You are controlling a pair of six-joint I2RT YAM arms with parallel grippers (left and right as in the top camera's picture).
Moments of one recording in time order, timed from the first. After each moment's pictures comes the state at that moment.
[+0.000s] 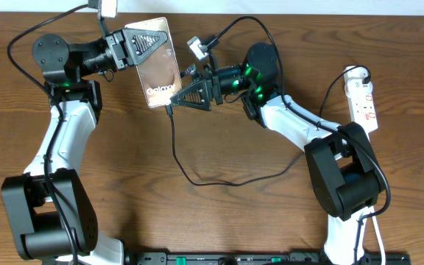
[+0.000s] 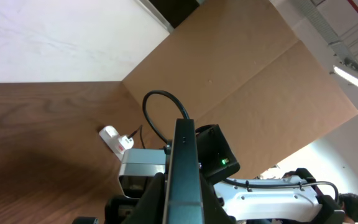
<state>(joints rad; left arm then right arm) 0.12 1.71 1.18 0.94 1.37 -1.24 0.49 2.06 1.36 0.93 -1.35 1.00</state>
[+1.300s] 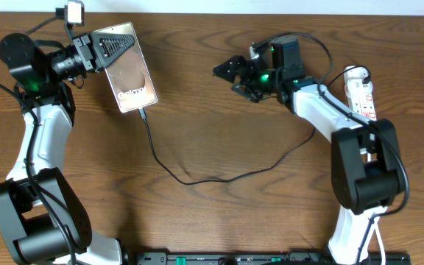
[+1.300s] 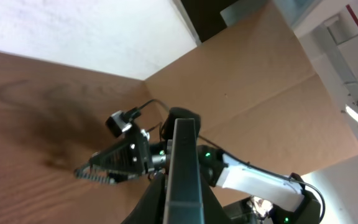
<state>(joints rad) 0.29 1.71 1.18 0.68 1.45 -1.16 0.28 2.02 1.36 -0.08 -0.72 0.84</state>
